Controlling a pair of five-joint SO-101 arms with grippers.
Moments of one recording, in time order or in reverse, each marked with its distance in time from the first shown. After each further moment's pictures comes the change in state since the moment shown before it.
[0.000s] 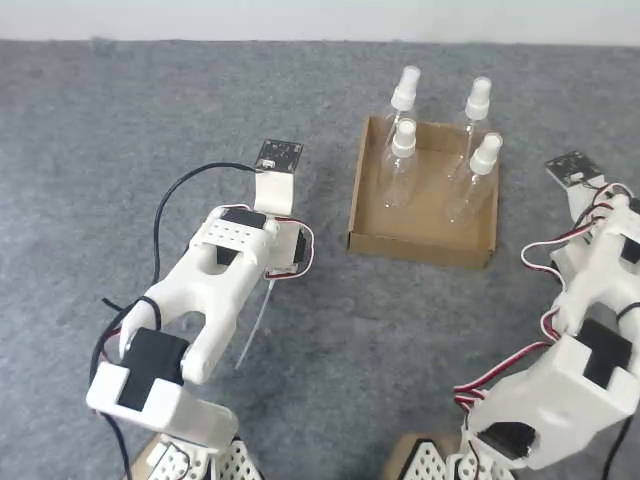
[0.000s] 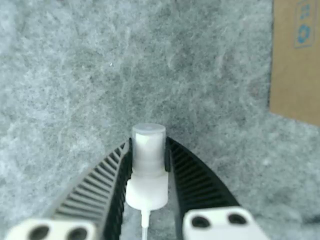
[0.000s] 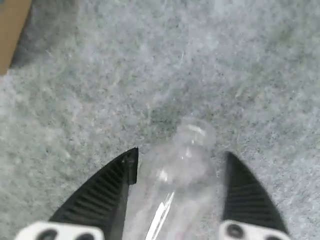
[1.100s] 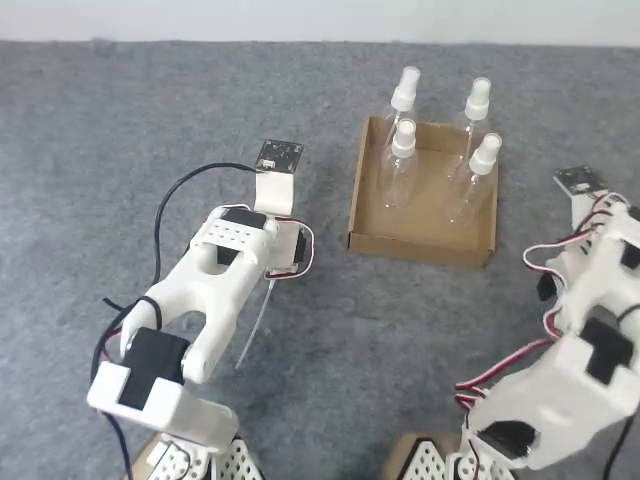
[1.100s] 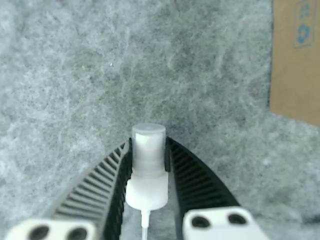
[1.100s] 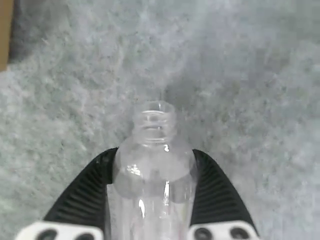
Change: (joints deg) left arm 0.0 0.0 0.0 0.0 -0.5; right arm 1.7 -0.6 2.5 2.7 -7.9
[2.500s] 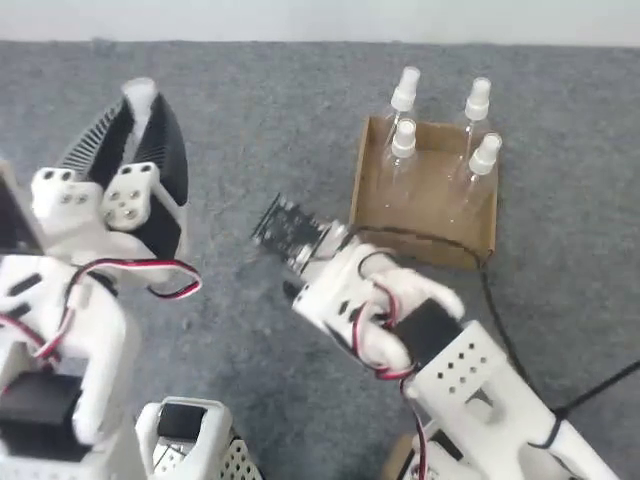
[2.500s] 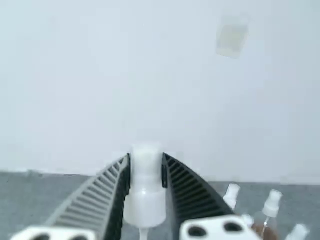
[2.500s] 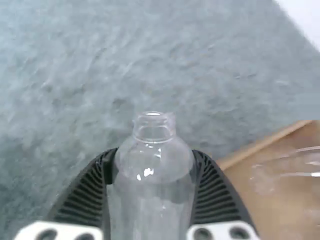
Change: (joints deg) left arm -9.8 -59.4 -28.4 19.1 4.2; right arm -77.5 -58.4 28.1 -9.5 -27.3
